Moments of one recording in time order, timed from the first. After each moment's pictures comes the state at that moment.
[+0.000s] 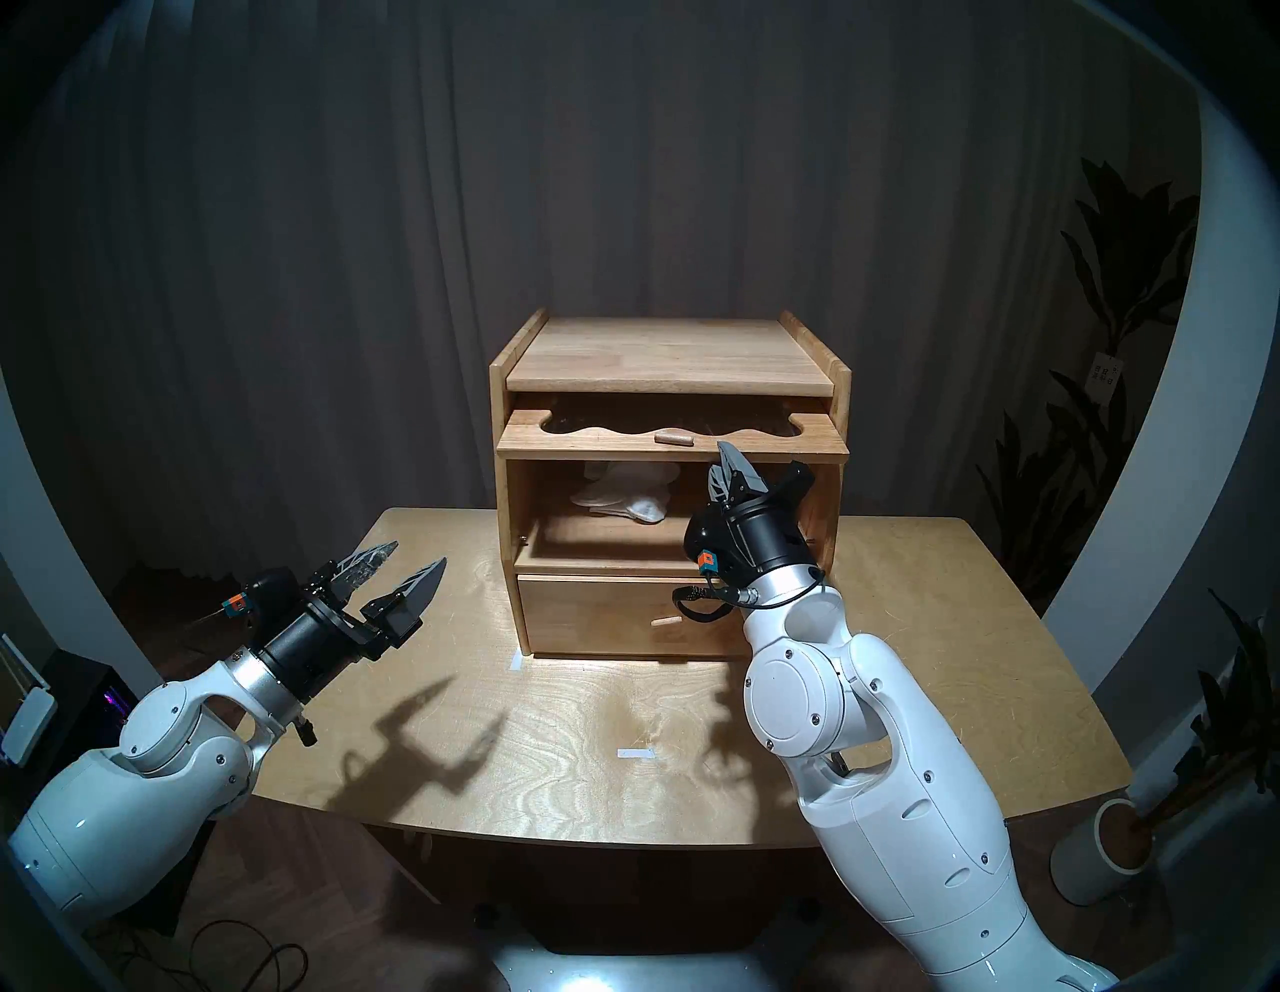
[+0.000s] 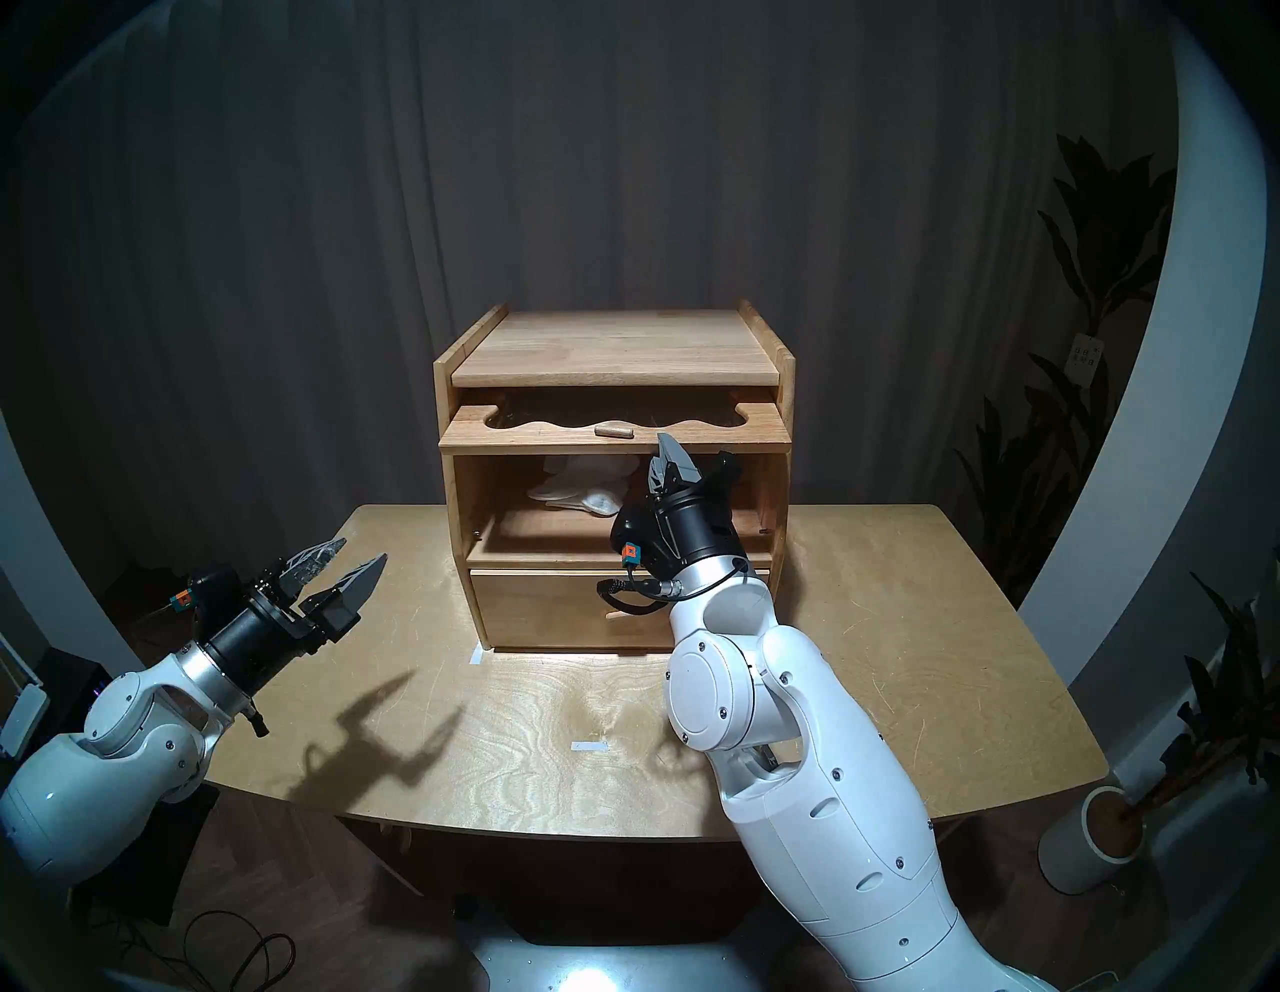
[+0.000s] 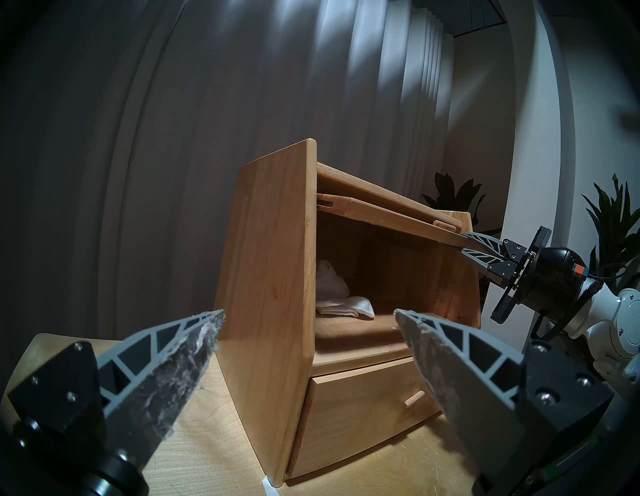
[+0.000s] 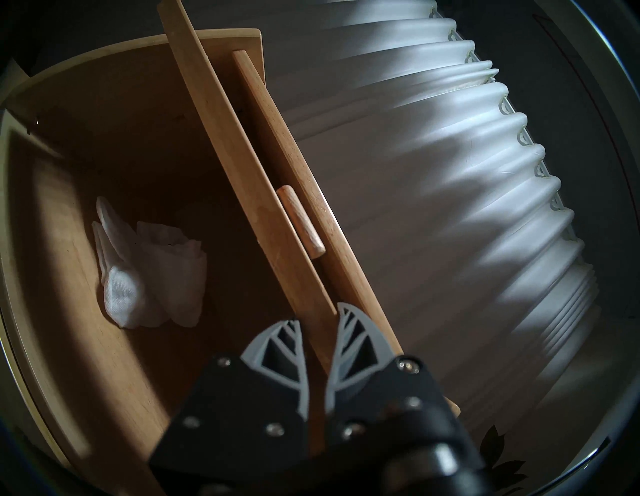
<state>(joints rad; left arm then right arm) 2.12 -0.55 -1.67 -1.92 -1.17 -0.31 -0.37 -1.57 -1.37 1.17 -1.99 -1.02 0.27 -0.01</state>
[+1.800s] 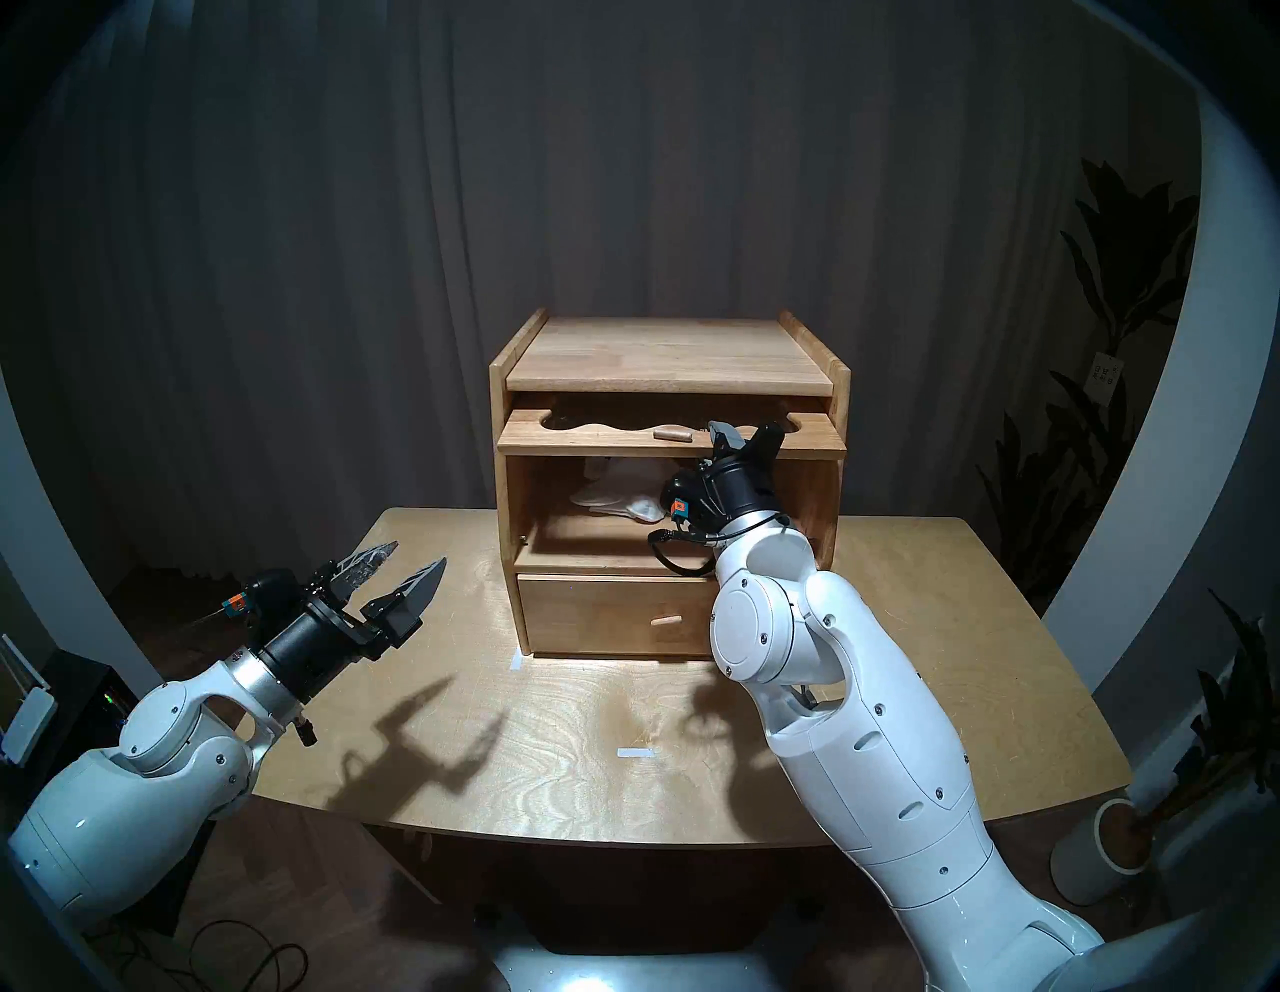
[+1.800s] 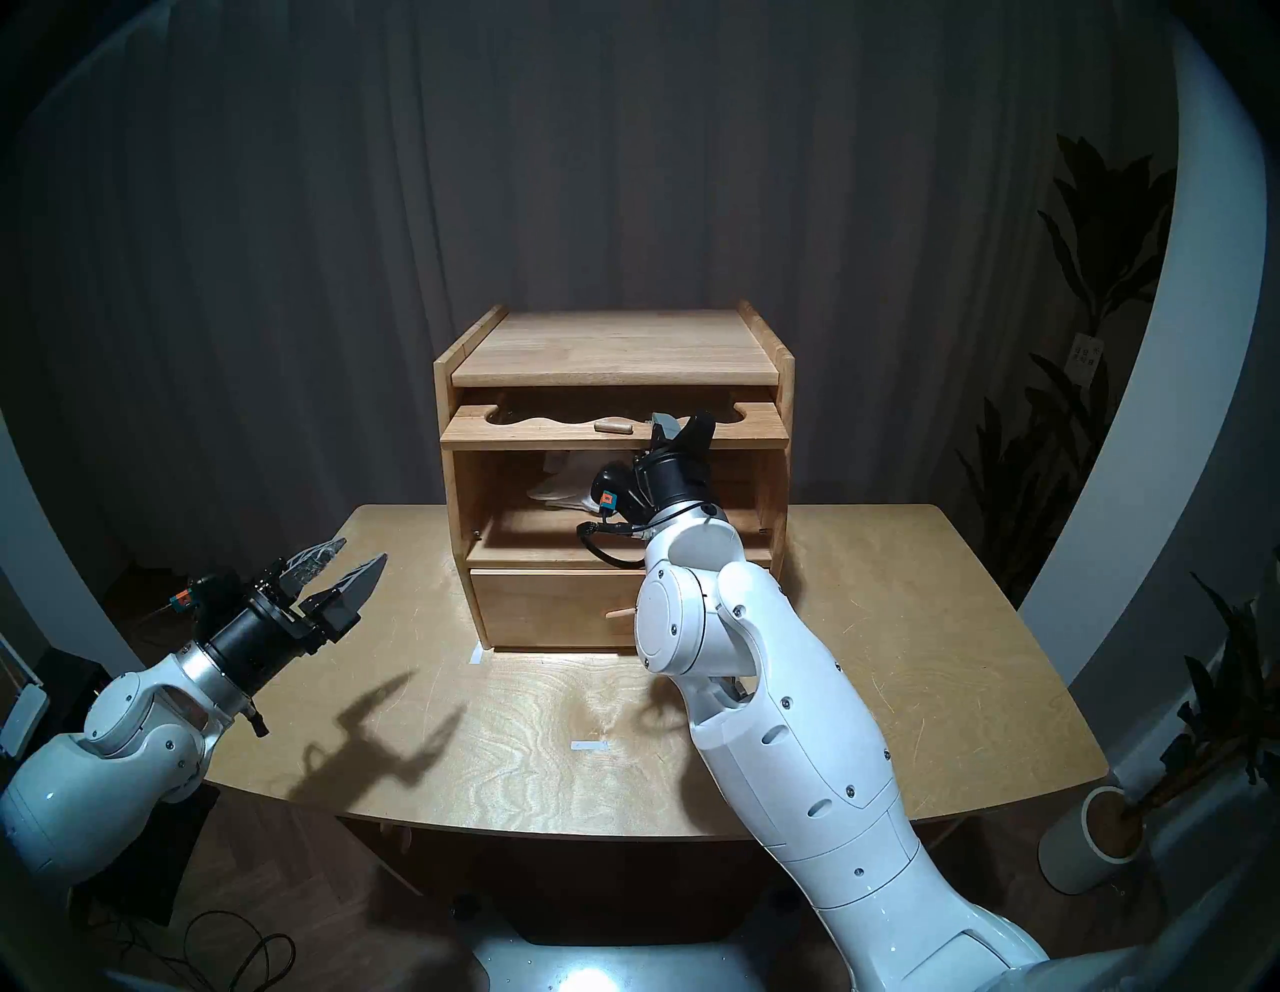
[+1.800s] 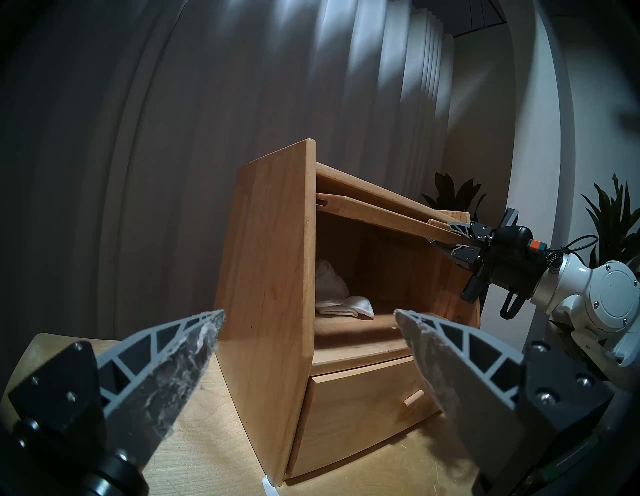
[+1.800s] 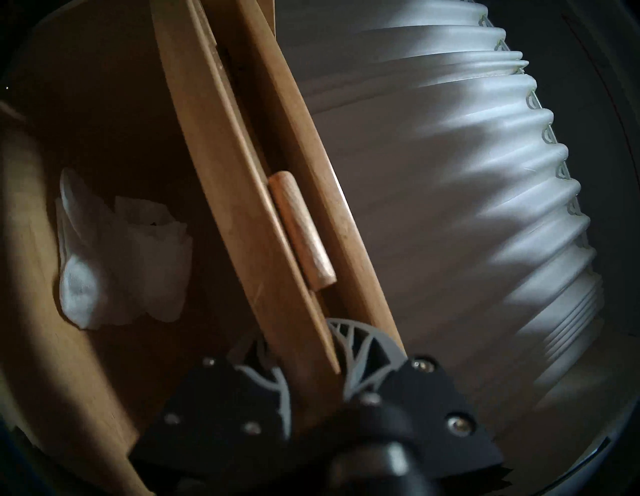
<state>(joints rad) 2.12 -0.55 -1.67 -1.92 -1.17 -0.31 -0.37 -1.38 -1.42 1.12 -1.88 -1.11 0.41 0.13</state>
